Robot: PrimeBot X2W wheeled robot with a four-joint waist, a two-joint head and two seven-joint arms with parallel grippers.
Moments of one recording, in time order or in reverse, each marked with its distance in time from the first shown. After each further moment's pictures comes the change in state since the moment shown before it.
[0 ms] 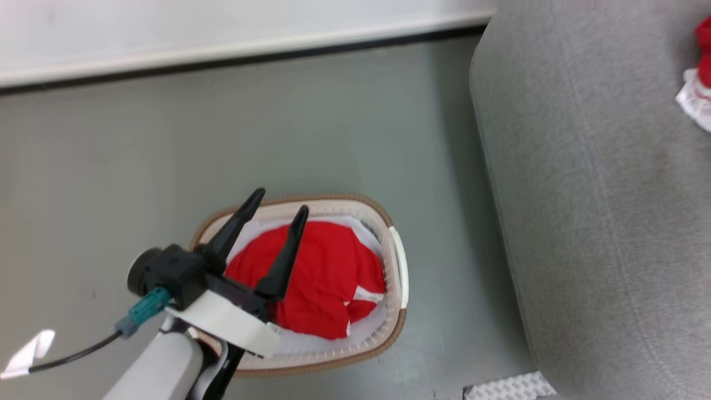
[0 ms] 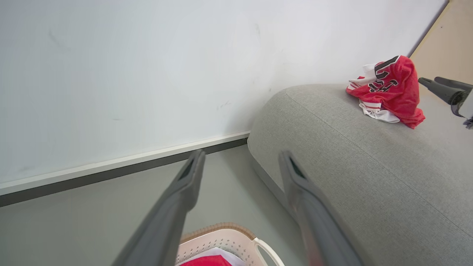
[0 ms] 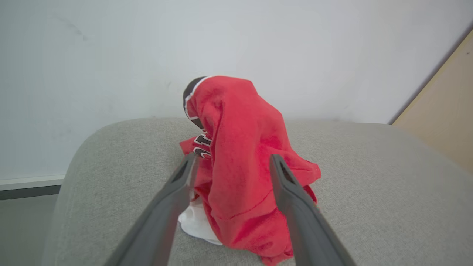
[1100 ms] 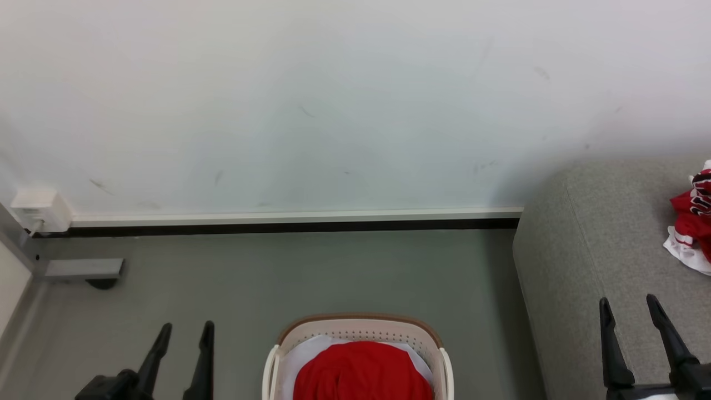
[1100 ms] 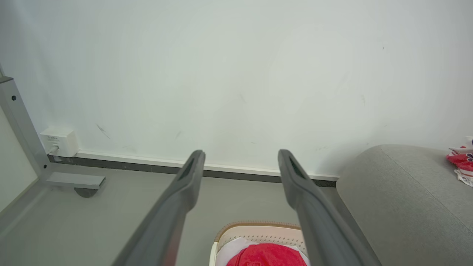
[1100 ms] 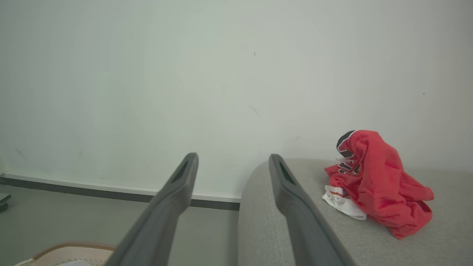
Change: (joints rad) left arm 0.432 -0.182 0.408 0.110 0.104 -0.031 -0.022; right arm 0.803 0.148 0.360 -0.569 0.200 0.000 -0.046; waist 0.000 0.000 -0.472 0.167
